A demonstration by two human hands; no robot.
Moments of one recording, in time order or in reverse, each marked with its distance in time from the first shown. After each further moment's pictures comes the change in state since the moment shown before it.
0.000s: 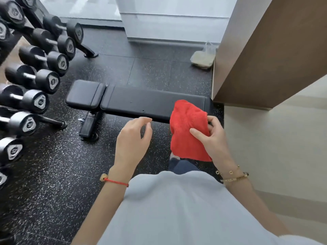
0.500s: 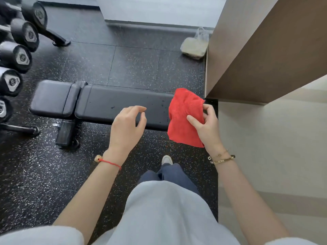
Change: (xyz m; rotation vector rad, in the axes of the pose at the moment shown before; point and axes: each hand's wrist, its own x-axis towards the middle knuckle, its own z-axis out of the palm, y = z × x) left_hand 0.180 -0.057 0.113 0.043 -0.078 0.087; right_hand 0.195 0.043 0.013 -0.061 0.100 0.060
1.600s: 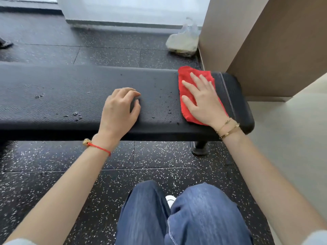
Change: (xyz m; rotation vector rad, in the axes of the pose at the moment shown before) left_hand 0.103 -0.282 0.396 0.085 0.161 0.386; right_hand 0.263 0.368 0.088 -1.151 0.064 -0.572
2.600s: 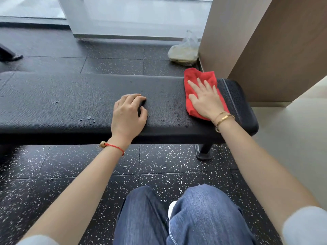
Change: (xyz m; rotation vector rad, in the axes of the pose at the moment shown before) left_hand -0.003 -0.013 0.010 0.007 0.042 -0.051; right_hand 0.031 0.001 0.016 -0.058 -0.106 0.218
